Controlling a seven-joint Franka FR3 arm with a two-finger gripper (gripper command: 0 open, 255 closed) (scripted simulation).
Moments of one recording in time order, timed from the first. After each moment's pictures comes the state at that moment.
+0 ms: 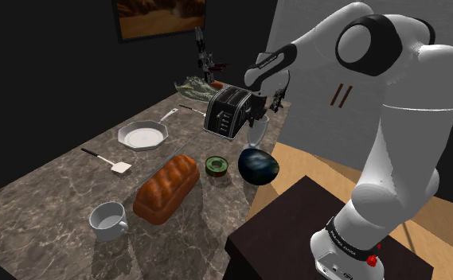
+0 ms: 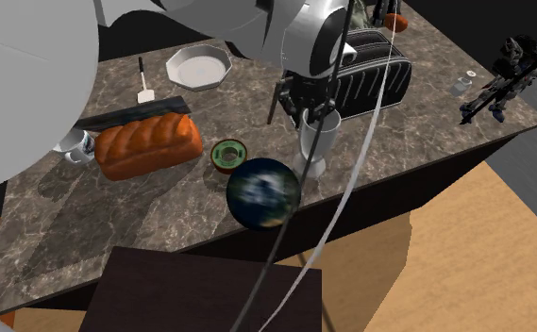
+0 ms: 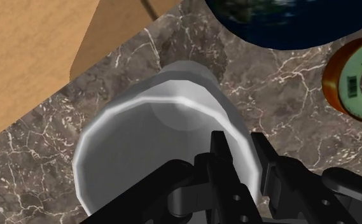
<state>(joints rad) -0.15 0.37 -0.15 -1.95 0.06 2.27 -0.19</state>
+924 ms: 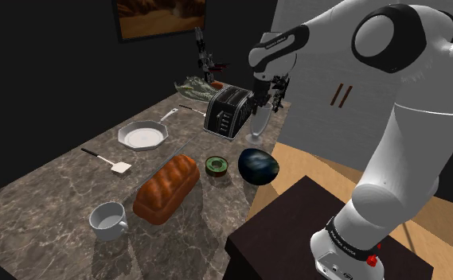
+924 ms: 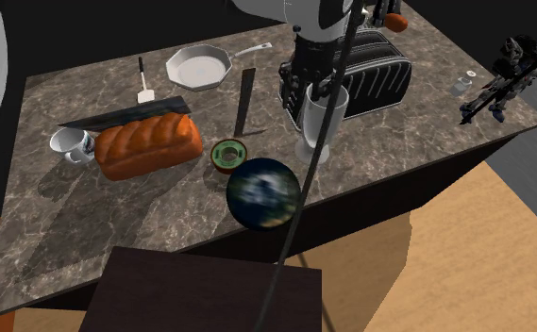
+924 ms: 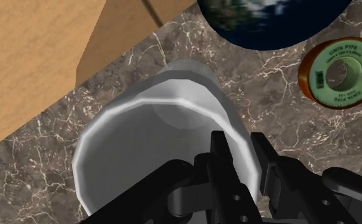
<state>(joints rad) -0.15 0.27 -0.16 -1.90 0.03 2.11 -0.18</state>
